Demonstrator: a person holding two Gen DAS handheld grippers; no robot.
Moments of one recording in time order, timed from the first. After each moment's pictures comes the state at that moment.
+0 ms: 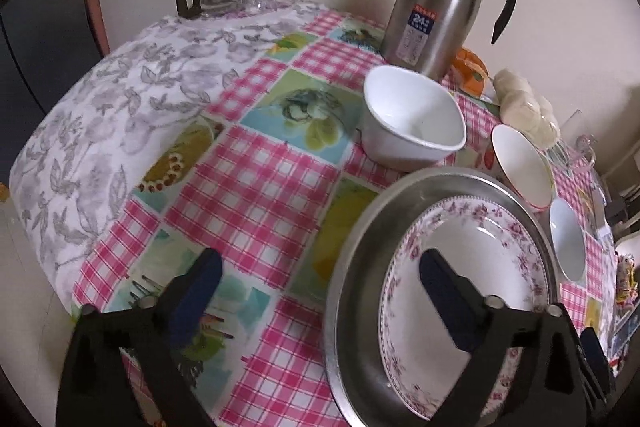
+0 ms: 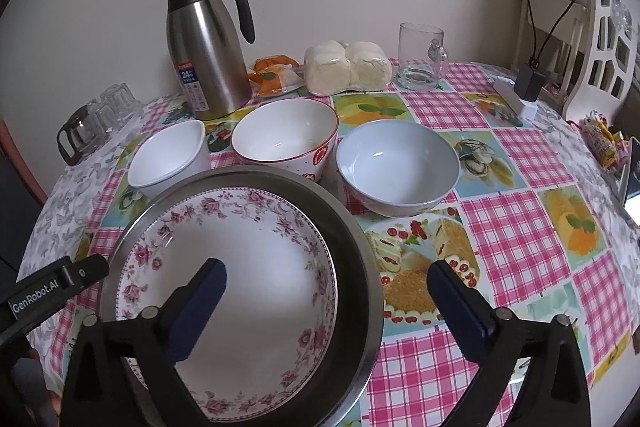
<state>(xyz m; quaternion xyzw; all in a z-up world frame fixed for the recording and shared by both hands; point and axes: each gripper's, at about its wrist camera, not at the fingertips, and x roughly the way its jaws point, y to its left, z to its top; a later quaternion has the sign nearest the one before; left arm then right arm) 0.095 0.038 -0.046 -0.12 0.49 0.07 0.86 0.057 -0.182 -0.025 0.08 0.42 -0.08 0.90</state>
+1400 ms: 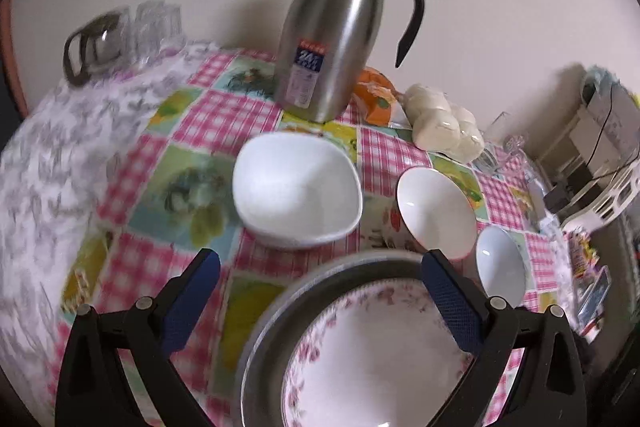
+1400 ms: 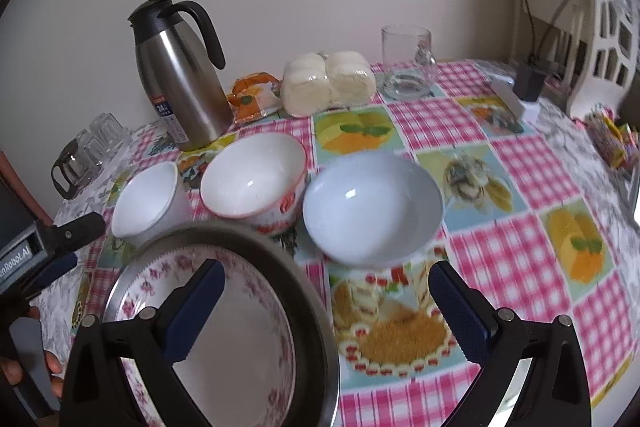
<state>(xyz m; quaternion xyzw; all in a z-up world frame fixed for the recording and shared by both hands) 0.174 0.000 -0.016 -0.10 0.45 -0.08 0.88 0.098 -0.228 -0.013 0.11 0.42 -0.08 0.90</state>
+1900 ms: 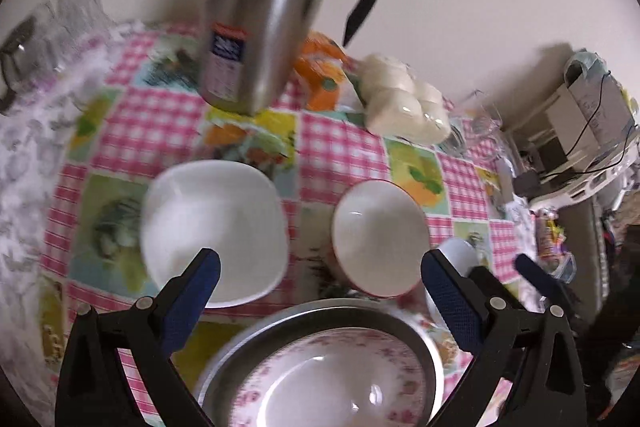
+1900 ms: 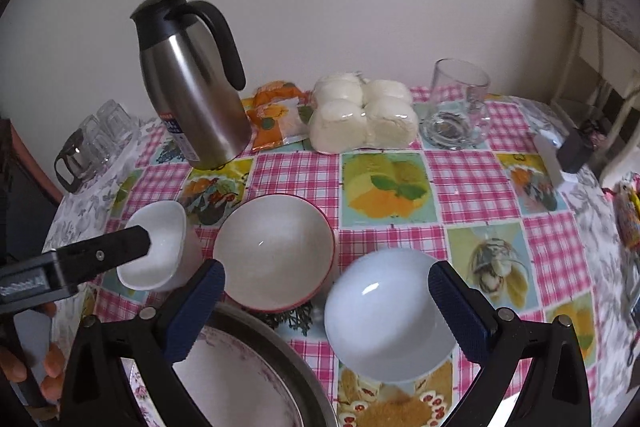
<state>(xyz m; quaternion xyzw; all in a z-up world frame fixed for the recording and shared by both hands) 0.258 -0.035 -0.007 -0.12 0.55 -0.18 0.81 0.196 -0.229 0.019 0.07 0.47 -0.02 0.88</state>
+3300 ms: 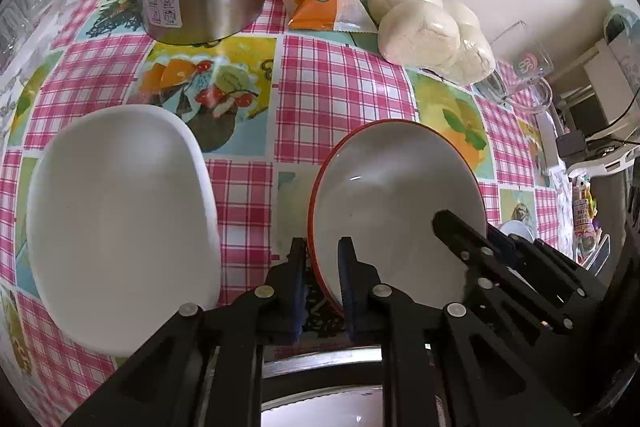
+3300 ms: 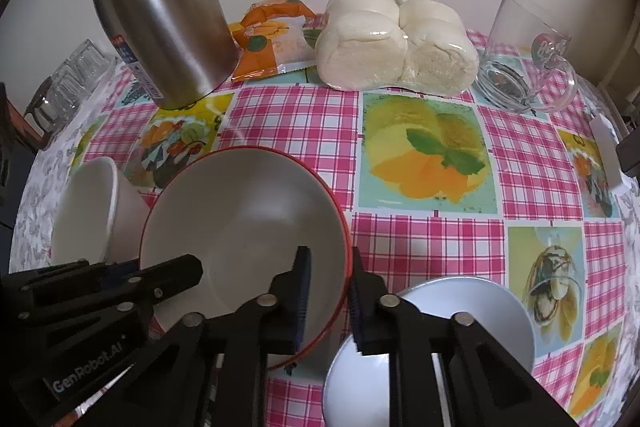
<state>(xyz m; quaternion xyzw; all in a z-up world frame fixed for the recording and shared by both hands) 0.289 -0.097 -0.086 -0.07 0.62 -0.16 0.77 0.258 -0.223 -0.069 0.04 0.55 0.01 0.83</state>
